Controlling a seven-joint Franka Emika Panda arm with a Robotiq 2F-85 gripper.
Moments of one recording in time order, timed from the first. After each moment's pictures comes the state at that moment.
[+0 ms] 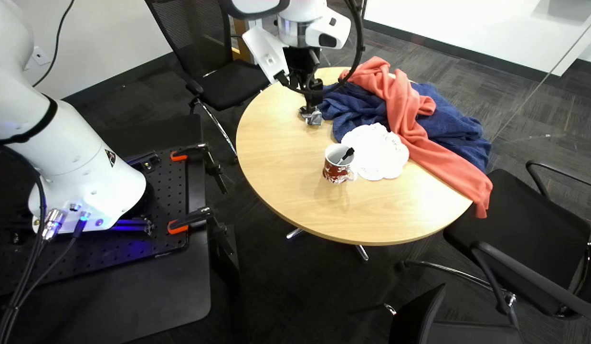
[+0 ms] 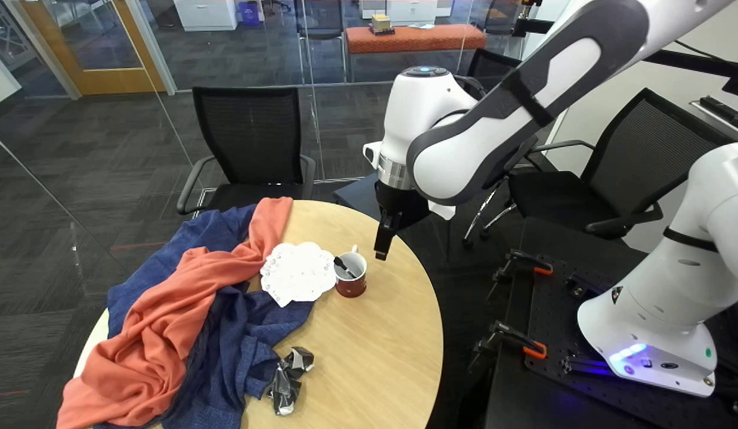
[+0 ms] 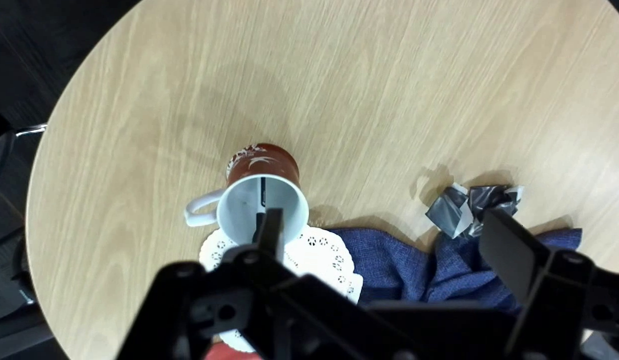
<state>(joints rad) 0.09 0.07 0.02 -2.50 0.27 2.66 -0.29</state>
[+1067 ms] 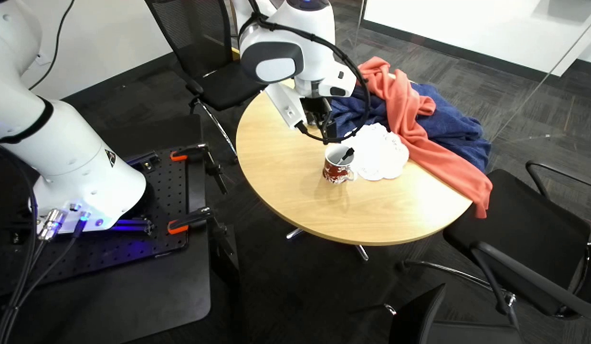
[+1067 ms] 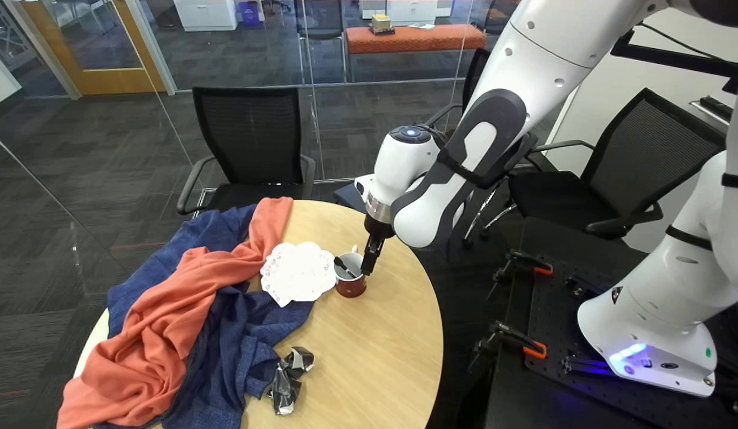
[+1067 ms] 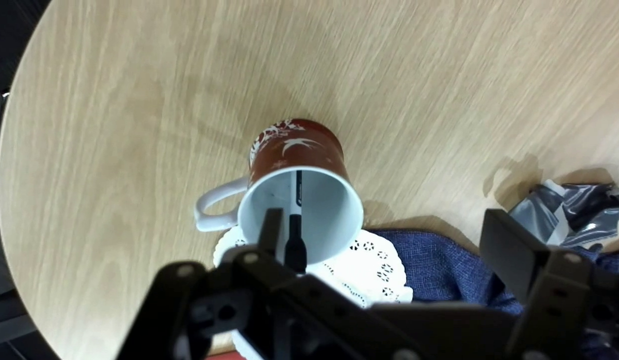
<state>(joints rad) -0.05 0.41 0.14 -2.42 0.20 3.00 -0.32</state>
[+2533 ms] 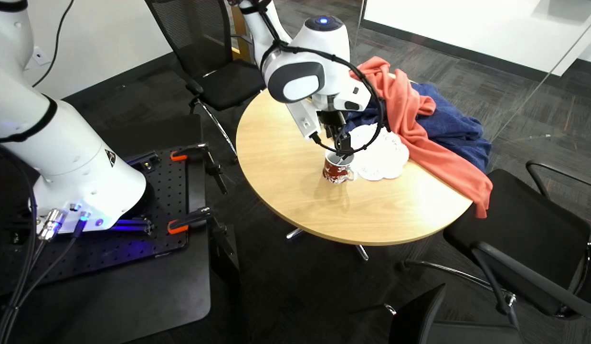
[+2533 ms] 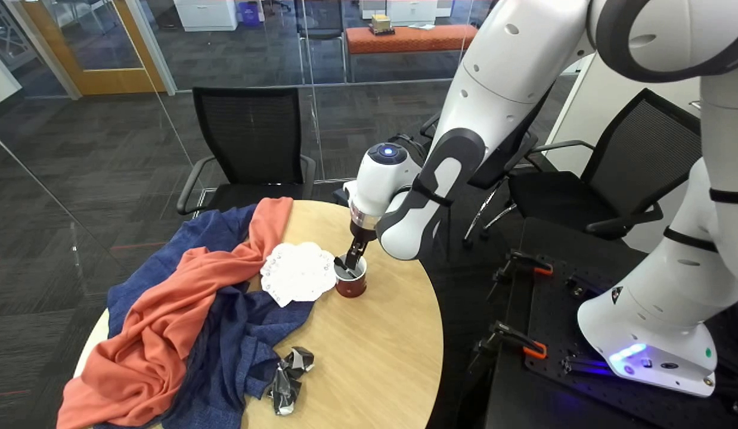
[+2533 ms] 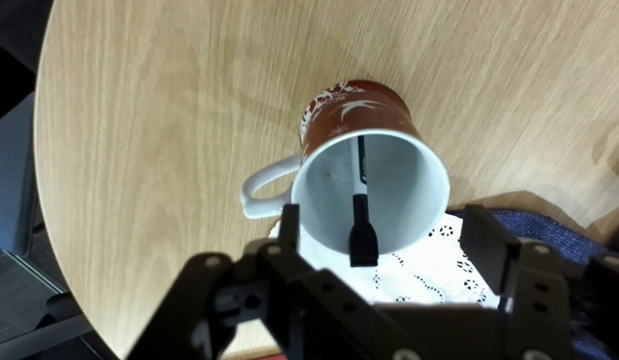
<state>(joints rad) 0.08 0.60 -0.03 -2.25 0.04 3.06 -0.07</state>
